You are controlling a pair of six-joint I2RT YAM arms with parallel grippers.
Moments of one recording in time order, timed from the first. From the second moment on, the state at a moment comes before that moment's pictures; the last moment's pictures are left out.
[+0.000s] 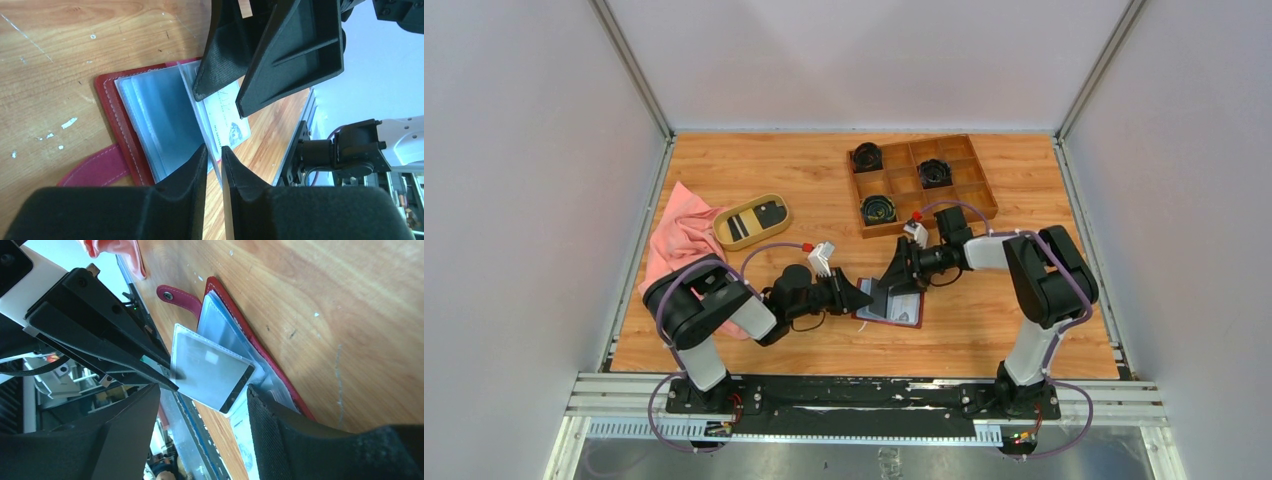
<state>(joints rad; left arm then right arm) -0.79 1.73 0.31 1.13 0.28 -0.93 0.34 1.79 0.78 -0.01 -1.02 0.50</state>
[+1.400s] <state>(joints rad) -0.98 1.56 0.59 0.73 0.24 -0.72 0.06 1.35 1.06 -0.70 -1.01 -0.39</state>
